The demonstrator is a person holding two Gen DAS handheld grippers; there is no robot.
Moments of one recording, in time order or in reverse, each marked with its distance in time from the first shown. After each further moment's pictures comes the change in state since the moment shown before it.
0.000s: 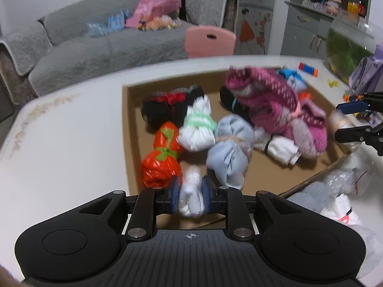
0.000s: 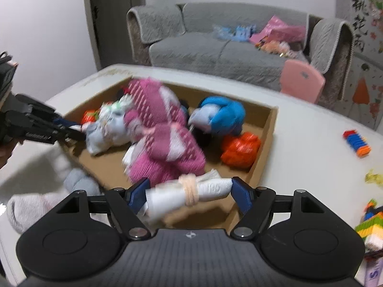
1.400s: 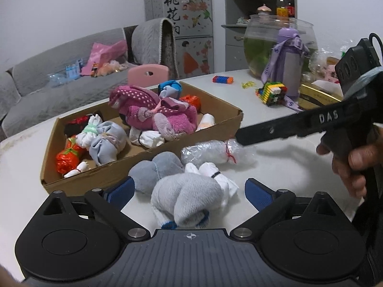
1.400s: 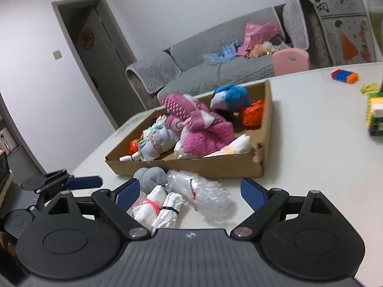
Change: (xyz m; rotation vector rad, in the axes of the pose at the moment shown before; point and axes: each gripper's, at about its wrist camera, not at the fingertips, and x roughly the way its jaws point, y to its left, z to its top) left arm -0.055 -0.134 -0.076 0.157 -0.191 -0.145; right arm -0.049 0.018 -0.081 0.355 -0.207 0.176
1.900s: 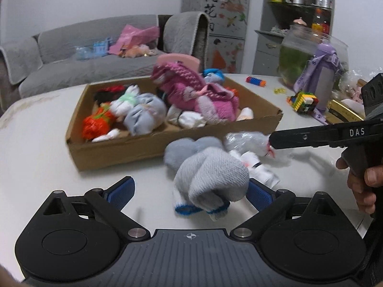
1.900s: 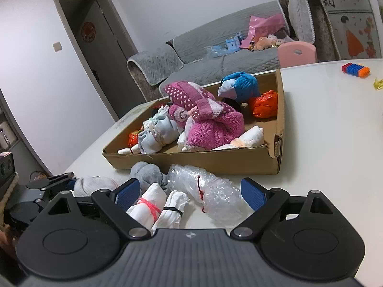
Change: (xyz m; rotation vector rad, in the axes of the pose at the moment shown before) left arm -0.005 0.045 -0.026 -0.185 0.017 0.062; right arm 0.013 0.008 -0.006 -0.015 0.032 -0.002
